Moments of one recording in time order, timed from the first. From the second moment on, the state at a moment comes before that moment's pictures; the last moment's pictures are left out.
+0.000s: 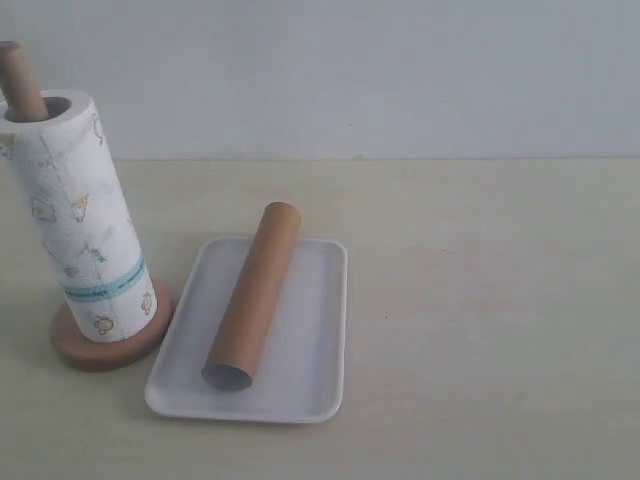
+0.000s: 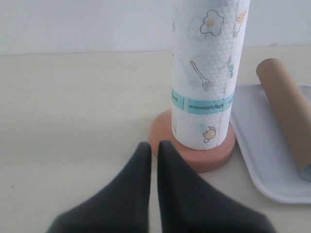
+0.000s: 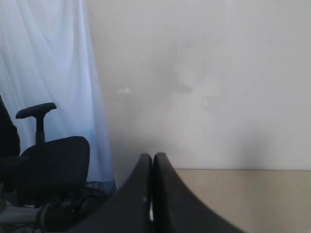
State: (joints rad) left arm -0.01 0.00 0.00 -0.09 0.35 0.10; right arm 0.58 1.41 -1.75 -1.75 -1.21 2.10
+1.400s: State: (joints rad) left arm -0.01 0.00 0.00 -0.09 0.35 0.10; right arm 0.39 0.87 -0.66 -1.75 -0.48 1.99
